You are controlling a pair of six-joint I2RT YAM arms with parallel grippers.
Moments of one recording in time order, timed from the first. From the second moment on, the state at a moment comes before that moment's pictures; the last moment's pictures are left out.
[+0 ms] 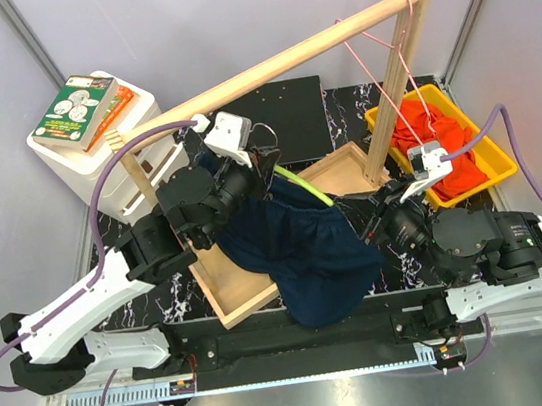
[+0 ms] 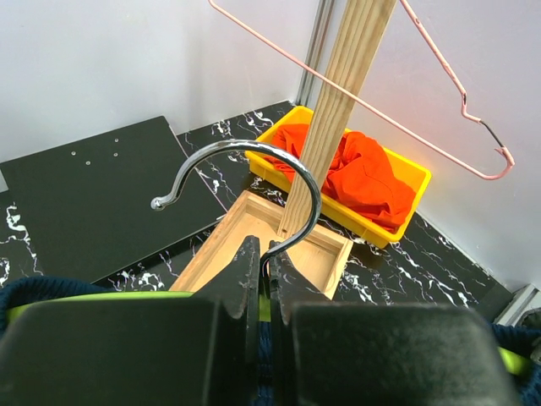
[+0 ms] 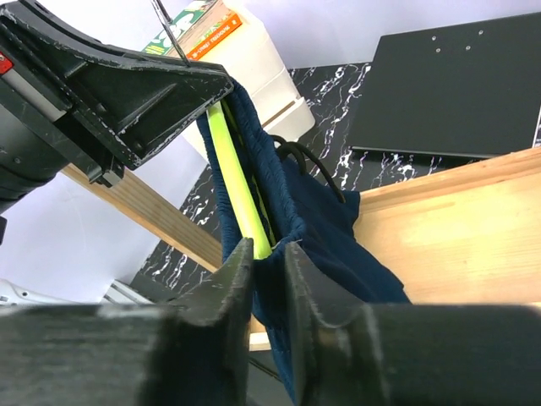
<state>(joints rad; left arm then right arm) -1.12 1.15 1.43 -0.29 -0.47 -0.17 1.62 0.86 1.33 -0.62 1.08 0.62</state>
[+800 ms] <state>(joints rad) -1.16 1.16 1.35 -0.18 -0.68 -0.15 1.62 0.48 0.99 -0.49 0.78 0.49</state>
